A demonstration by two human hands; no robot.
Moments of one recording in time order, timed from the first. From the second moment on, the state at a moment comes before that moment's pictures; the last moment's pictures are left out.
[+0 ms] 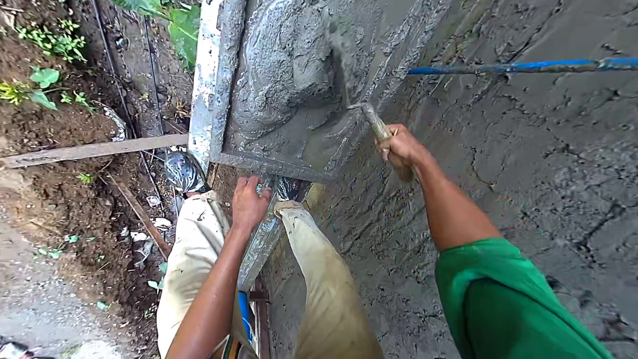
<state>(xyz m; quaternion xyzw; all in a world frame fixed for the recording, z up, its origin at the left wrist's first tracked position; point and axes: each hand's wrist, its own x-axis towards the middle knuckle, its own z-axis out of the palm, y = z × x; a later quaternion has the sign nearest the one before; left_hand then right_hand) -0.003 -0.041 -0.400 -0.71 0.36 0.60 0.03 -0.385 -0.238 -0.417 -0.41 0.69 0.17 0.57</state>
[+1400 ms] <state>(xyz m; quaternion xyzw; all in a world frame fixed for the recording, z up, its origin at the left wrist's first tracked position) 0.024 -0.037 -0.398 -0.71 0.35 0.61 0.01 -0.201 -0.053 -0.474 -0.35 0.72 0.22 0.55</state>
